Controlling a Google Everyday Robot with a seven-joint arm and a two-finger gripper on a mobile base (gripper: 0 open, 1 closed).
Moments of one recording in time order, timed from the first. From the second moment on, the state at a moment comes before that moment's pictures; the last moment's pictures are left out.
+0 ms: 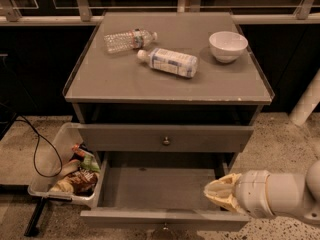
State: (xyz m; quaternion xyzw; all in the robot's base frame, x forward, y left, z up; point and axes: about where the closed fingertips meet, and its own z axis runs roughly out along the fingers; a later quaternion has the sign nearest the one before) arm 0.367 -0.155 0.700 -0.50 0.77 0.19 0.36
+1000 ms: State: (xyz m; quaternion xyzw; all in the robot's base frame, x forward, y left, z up) arm 0.411 -0.202 0.629 -0.45 0.81 0.10 0.37
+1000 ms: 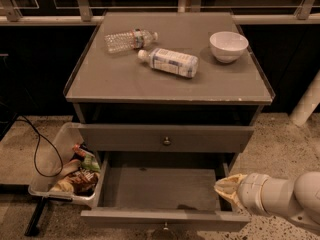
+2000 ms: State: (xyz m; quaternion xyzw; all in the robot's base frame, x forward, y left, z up) arm 0.361 -0.204 0.505 -0.45 0.83 0.07 0.32
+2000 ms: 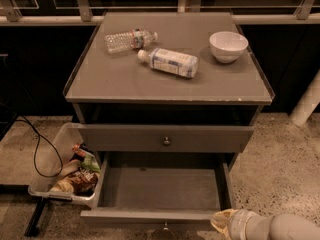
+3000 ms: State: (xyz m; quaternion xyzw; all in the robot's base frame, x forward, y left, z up) arm 0.375 -0.192 0.417 -0.51 0.81 0.06 0.29
